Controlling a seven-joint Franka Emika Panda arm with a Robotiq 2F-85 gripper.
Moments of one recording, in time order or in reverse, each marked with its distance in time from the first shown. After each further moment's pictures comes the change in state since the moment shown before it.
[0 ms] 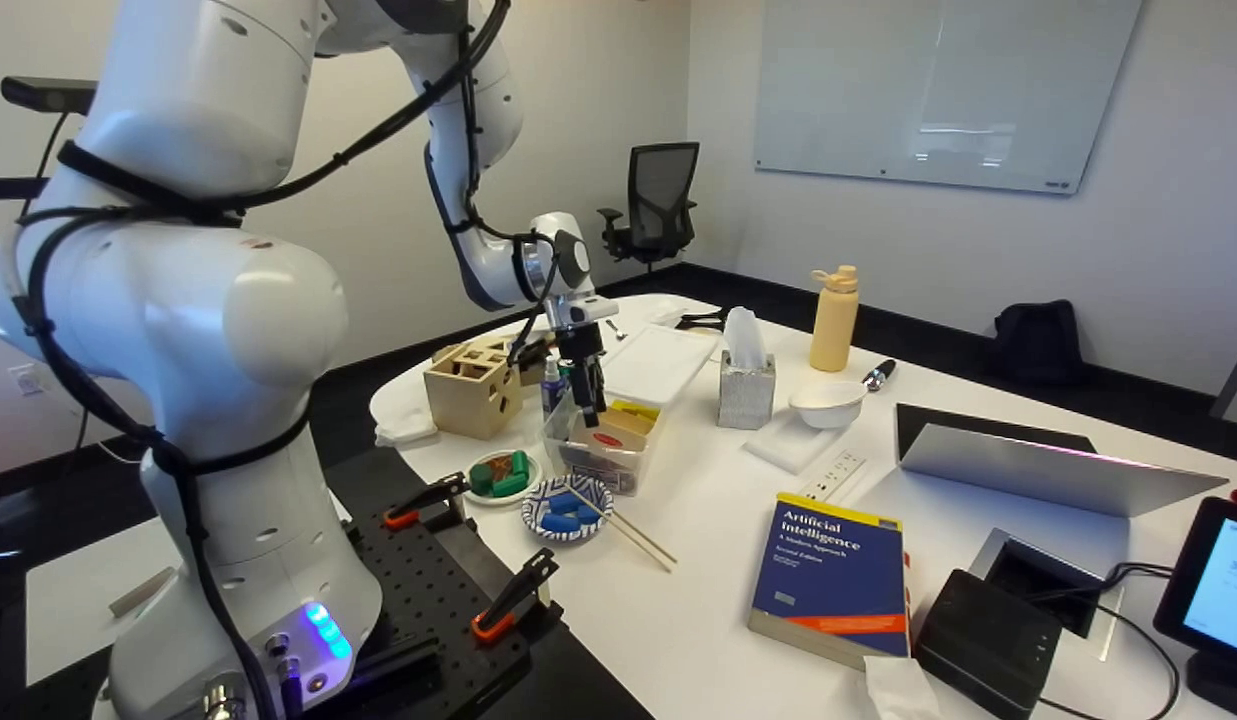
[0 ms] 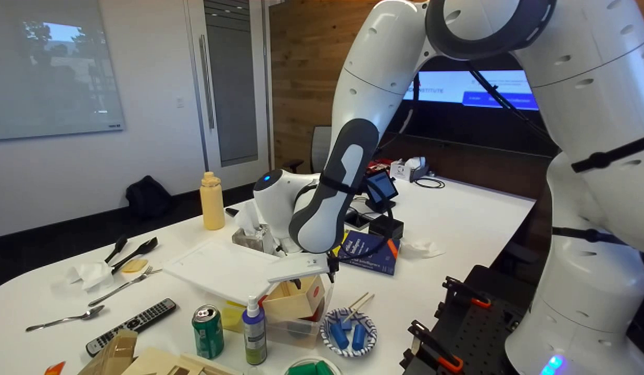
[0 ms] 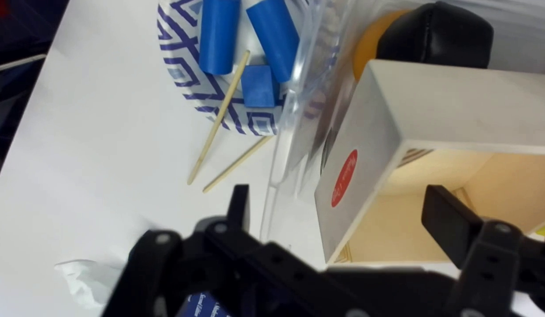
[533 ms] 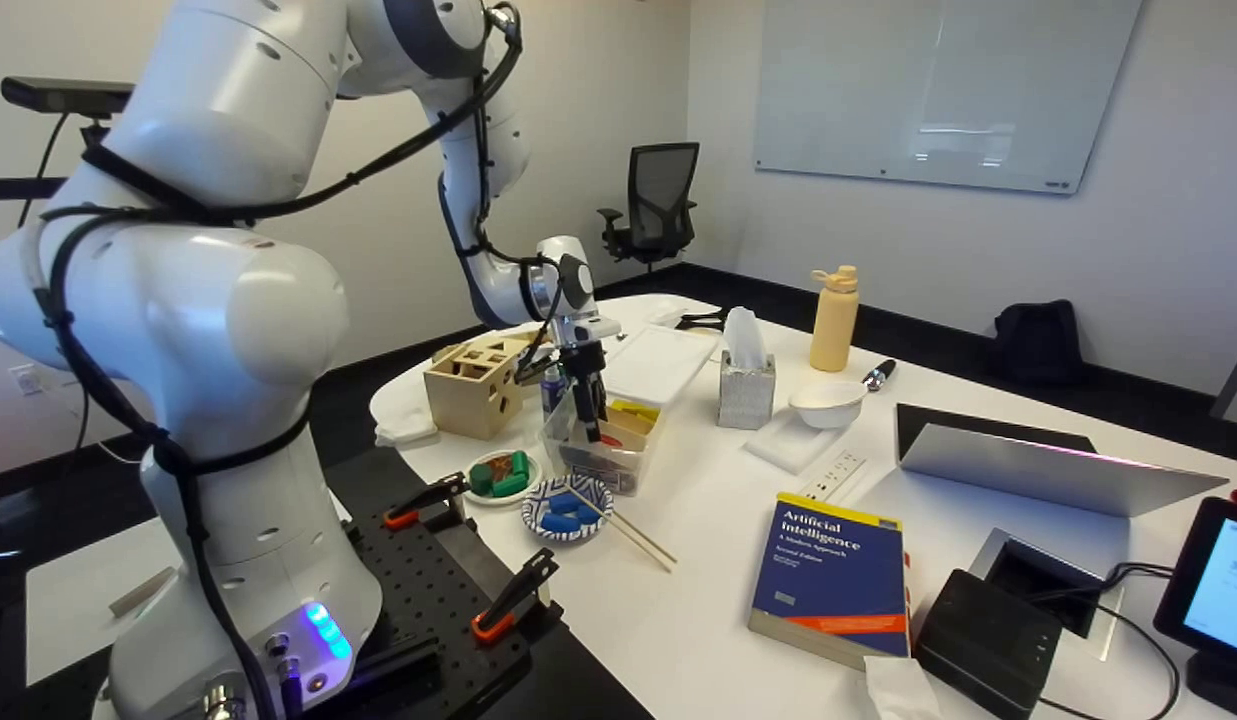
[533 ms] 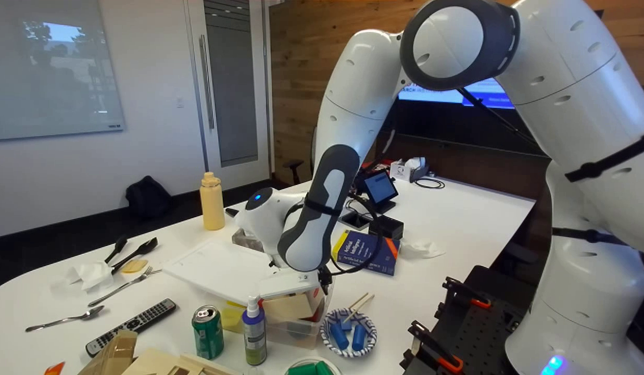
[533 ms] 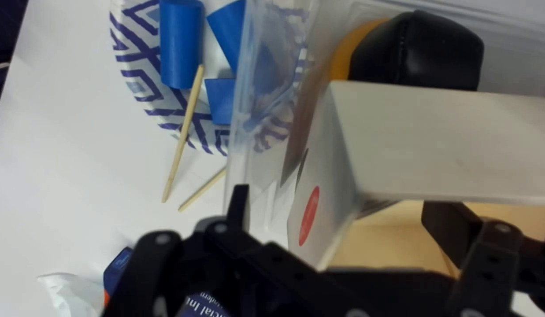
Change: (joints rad) arm 0.016 0.140 -0.003 0.111 0.047 -0.002 -0.014
